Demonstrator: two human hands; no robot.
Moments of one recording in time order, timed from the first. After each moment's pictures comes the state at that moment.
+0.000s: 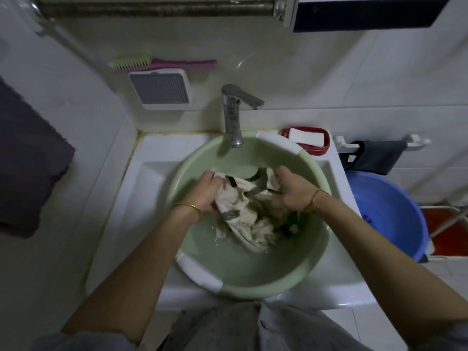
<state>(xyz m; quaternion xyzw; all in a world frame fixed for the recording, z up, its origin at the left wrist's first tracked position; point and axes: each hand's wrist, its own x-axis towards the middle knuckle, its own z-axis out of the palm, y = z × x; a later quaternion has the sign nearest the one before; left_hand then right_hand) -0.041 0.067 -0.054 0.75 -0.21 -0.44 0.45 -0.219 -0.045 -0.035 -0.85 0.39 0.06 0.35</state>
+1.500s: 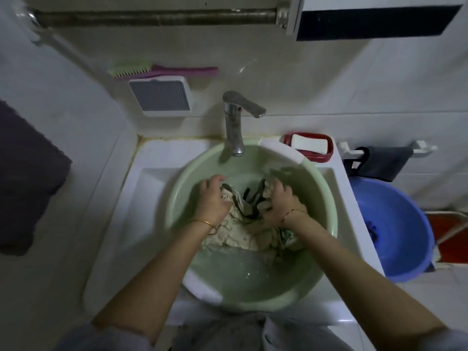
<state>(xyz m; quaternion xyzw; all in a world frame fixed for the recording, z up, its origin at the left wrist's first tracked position) -0.041 0.060 -0.089 0.83 -0.40 -0.24 0.32 -0.190 -0.029 -0.070 -0.79 0.52 0.08 0.33</state>
